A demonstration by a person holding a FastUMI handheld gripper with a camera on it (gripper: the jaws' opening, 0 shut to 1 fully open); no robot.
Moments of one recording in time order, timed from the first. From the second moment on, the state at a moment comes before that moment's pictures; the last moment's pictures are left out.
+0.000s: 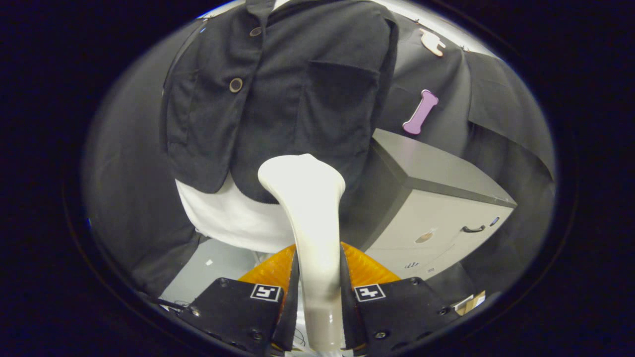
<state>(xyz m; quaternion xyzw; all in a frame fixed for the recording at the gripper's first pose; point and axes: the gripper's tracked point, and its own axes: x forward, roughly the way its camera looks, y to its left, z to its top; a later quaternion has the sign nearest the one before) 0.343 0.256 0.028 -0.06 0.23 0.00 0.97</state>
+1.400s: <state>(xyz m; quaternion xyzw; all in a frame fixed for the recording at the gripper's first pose) 0.308 0.396 0.421 -0.05 -0.02 0.05 1.00</state>
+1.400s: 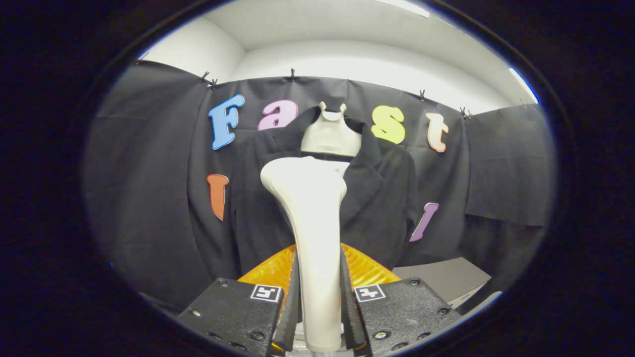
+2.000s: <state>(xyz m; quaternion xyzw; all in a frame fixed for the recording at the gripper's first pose) 0.357 0.464 0.440 -0.09 -0.02 0.03 1.00</state>
